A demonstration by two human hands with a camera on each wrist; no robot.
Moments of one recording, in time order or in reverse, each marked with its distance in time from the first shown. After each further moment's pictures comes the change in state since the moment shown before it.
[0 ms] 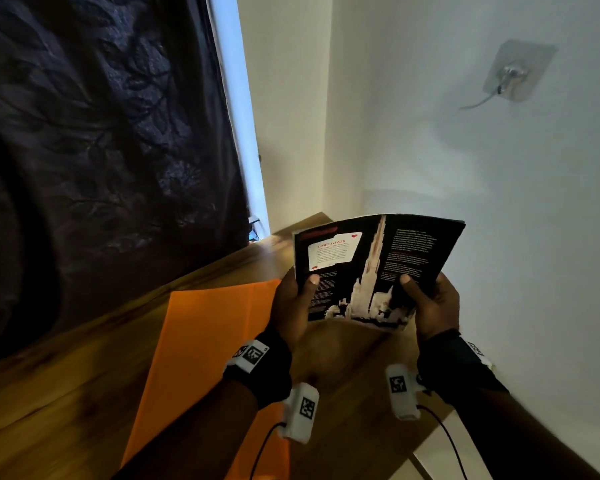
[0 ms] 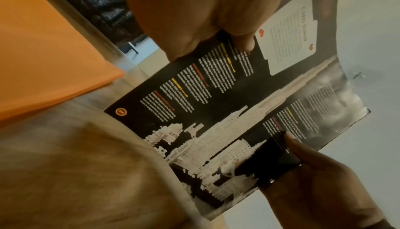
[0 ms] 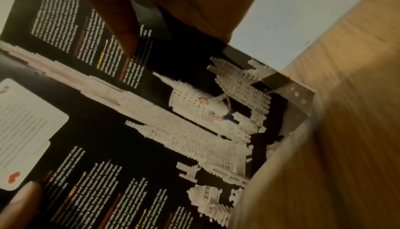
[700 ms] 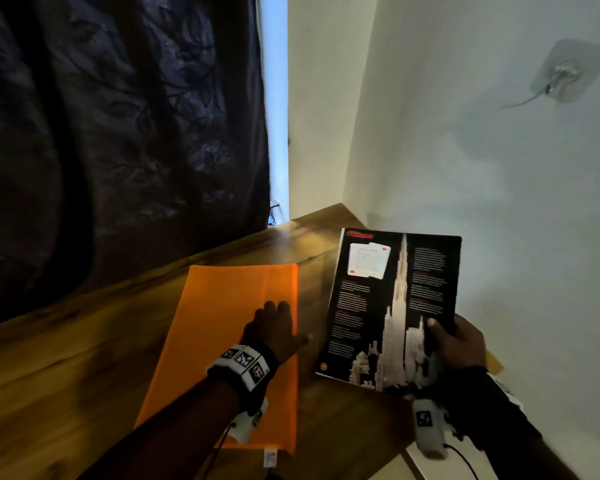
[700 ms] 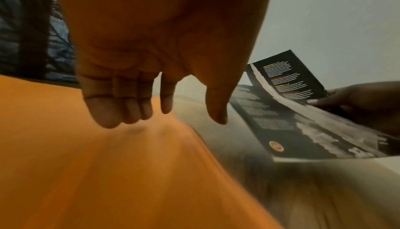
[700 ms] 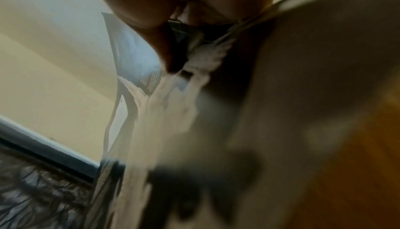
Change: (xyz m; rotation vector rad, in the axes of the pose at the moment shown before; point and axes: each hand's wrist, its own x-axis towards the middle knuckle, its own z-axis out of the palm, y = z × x) left_hand -0.044 -0.032 -0.065 1.340 -0.286 -0.377; right_hand -0.028 0.046 -0.052 -0.646 0.058 0.184
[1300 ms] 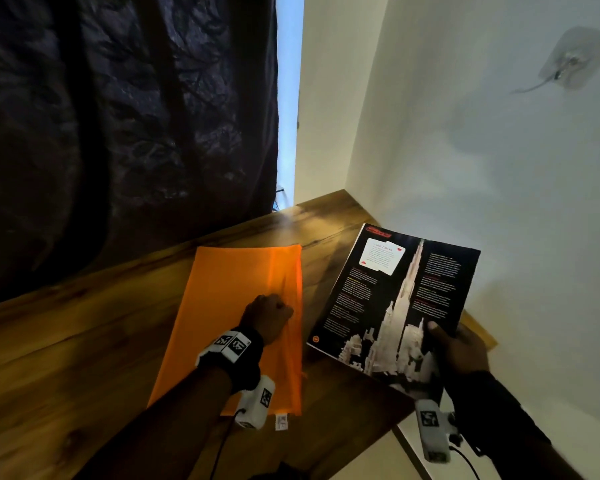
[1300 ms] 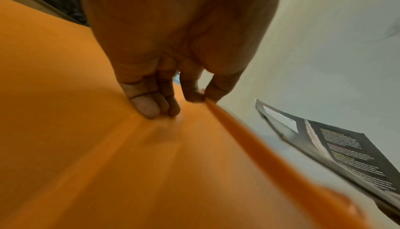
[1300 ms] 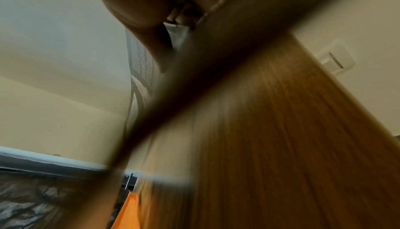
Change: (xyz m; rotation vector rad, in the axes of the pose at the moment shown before) left_hand -0.007 -0.040 0.006 -0.447 -0.037 -0.047; right_hand -0.060 -0.006 -0.011 0.276 -0.059 0.229
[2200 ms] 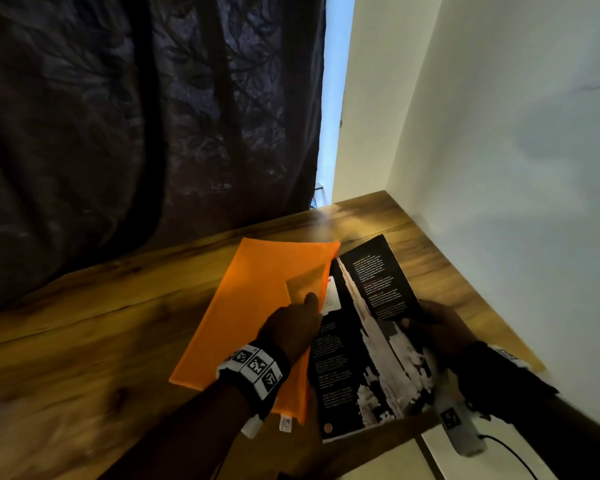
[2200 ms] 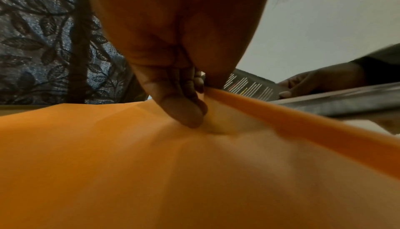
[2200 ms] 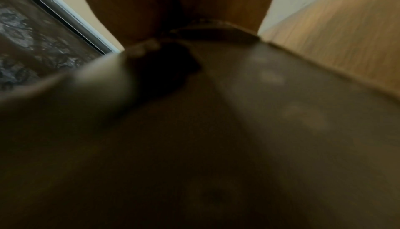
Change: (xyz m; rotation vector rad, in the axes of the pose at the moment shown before) left_hand -0.058 0.017 -0.001 0.508 0.127 0.229; right_hand 0.015 -0.035 0.051 -0.419 -0.688 -0.187
